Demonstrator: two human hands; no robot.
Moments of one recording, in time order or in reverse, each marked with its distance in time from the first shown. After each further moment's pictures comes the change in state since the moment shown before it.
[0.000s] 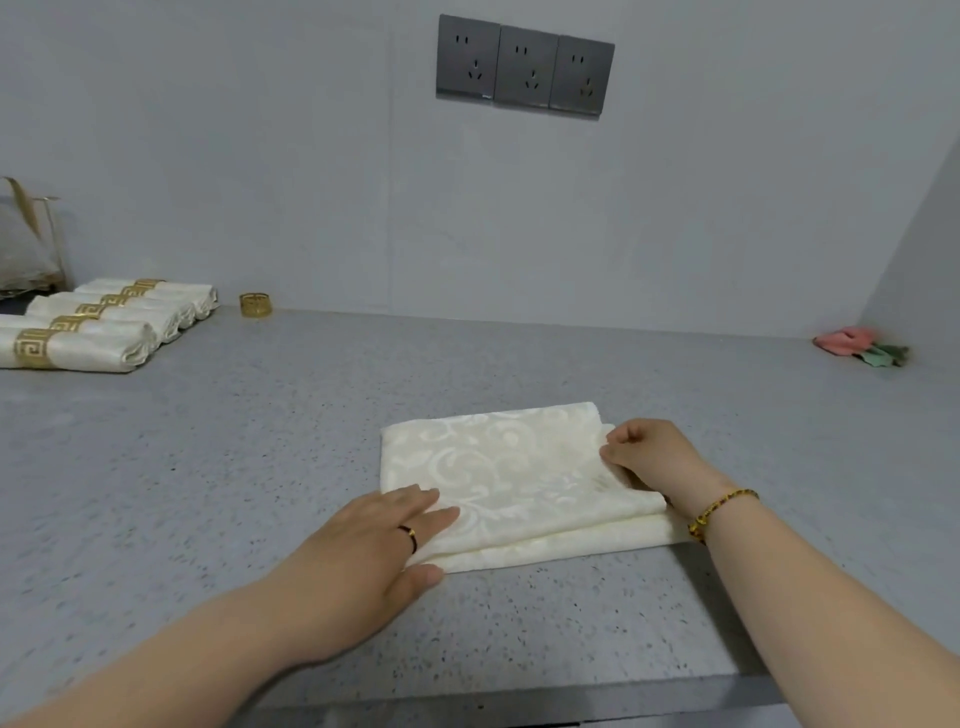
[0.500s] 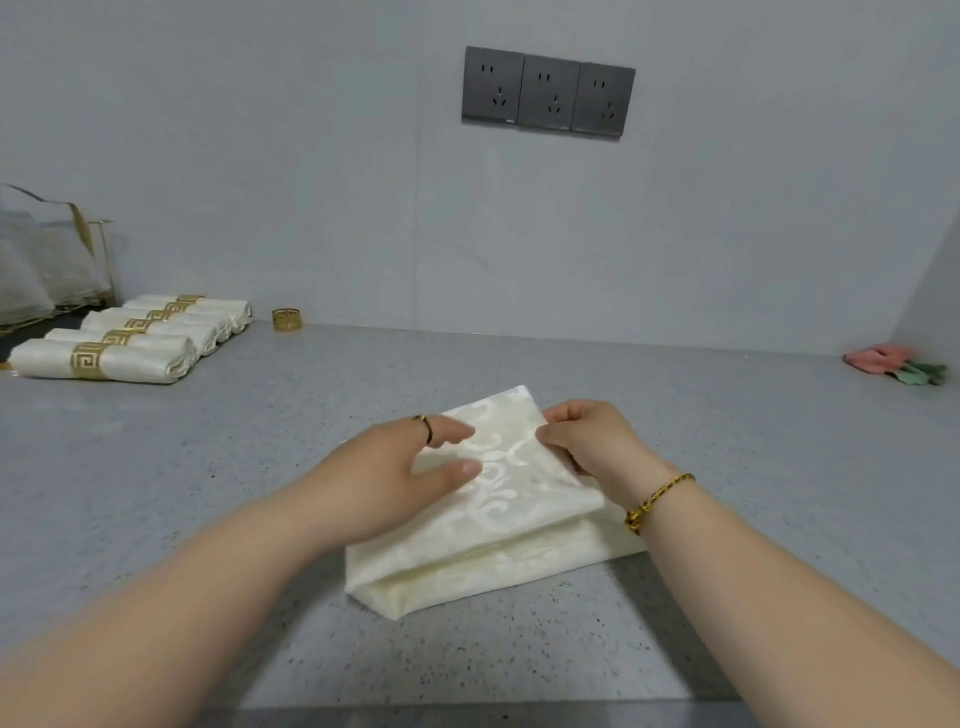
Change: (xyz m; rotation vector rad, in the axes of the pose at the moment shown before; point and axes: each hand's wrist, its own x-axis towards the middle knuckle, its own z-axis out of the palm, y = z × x) left_hand 0.010 0.007 -0.069 -0.453 0.182 -0.113; right_hand -0.017 -0.064 0.047 0.279 -0.124 -0.090
